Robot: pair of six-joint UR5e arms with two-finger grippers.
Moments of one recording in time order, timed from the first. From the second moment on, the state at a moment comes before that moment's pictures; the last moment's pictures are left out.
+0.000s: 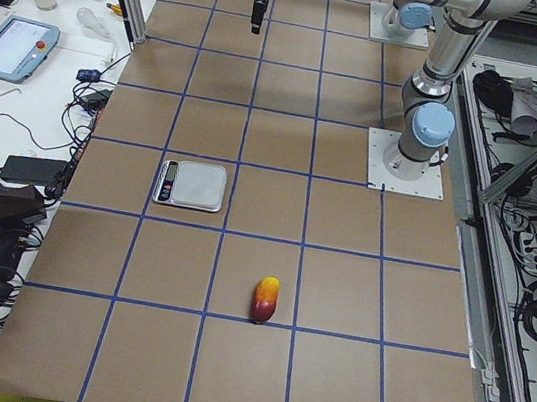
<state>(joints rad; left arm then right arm) -1.53 -1.63 -1.45 -1.54 1.57 0.07 1.54 -1.52 1.41 -1.53 -1.56 -0.04</state>
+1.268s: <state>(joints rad) -1.20 -1.58 -1.46 -1.64 1.58 0.77 1.54 -1.53 1.41 -1.53 -1.56 -0.04</state>
